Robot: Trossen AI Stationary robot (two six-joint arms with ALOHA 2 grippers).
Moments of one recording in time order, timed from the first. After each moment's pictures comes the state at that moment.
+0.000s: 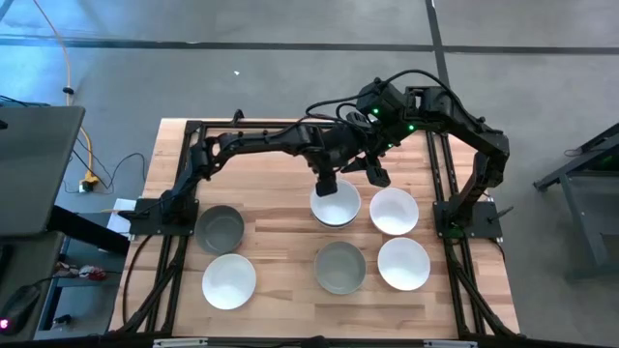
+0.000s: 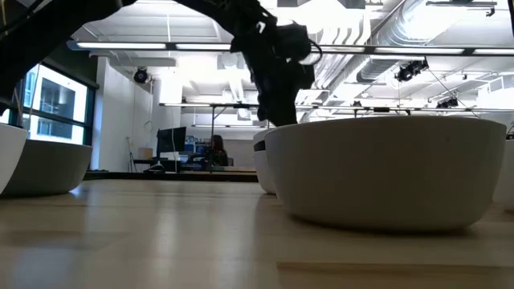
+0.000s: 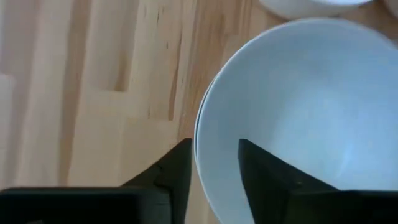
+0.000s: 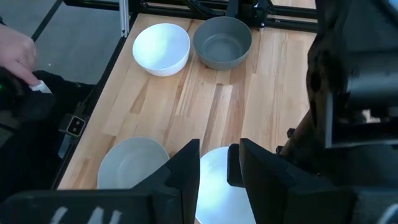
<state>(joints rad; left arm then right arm) 0.39 2.19 1.94 -0.92 0.19 0.14 -0.17 1.73 2.29 -1.41 -0.35 -0.27</state>
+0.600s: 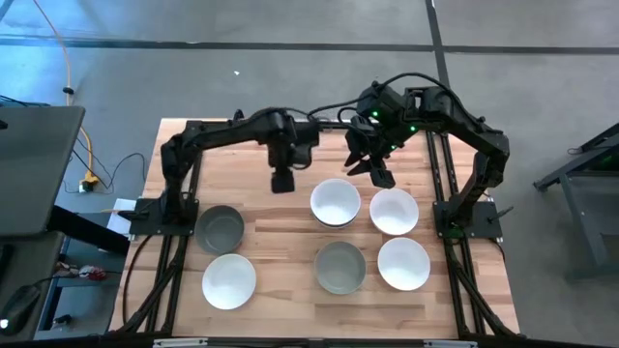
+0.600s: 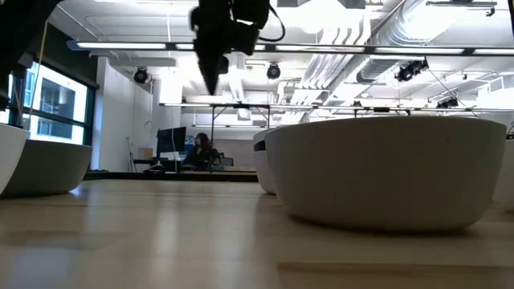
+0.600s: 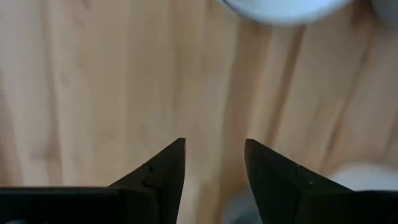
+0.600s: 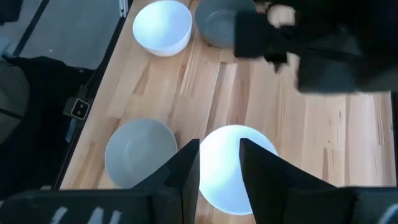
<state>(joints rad) 0.38 1.95 1.94 -1.56 0.07 0.15 -0.18 1.73 2.29 -1.50 -0.34 -0.27</state>
